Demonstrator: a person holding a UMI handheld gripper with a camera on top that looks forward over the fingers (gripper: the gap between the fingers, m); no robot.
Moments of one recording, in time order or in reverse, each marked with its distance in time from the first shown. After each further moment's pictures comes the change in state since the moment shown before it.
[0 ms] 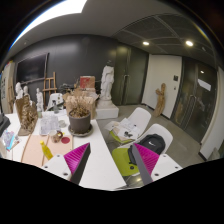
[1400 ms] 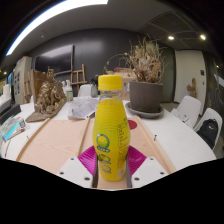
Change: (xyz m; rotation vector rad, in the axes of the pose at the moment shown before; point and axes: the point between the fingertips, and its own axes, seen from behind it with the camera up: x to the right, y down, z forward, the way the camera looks) arm -0.466 0.222 0.282 0.053 -0.277 0.008
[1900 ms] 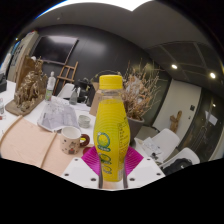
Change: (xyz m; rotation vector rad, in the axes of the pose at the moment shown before) arm 0.096 -0.140 0.033 0.083 0.249 -0.318
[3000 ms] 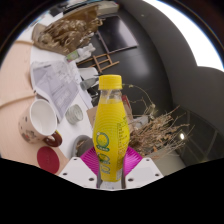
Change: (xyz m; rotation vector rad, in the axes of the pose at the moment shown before) arm -0.009 -0.075 0.165 0.173 0.064 -0.830
